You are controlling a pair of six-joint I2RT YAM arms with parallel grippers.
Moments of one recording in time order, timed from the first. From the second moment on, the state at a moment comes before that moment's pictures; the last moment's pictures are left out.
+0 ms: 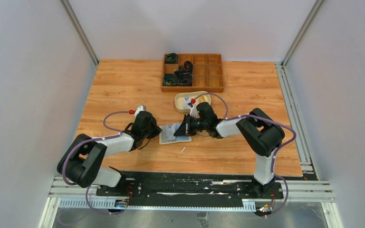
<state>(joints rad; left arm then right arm) -0.46 1.39 0.43 0.23 -0.11 -0.87 0.70 1.88 0.84 0.49 -0.62 0.86</state>
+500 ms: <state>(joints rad) -0.46 1.37 0.43 0.21 -0.13 -0.86 0.55 1.87 0.70 0.57 -0.71 0.88</state>
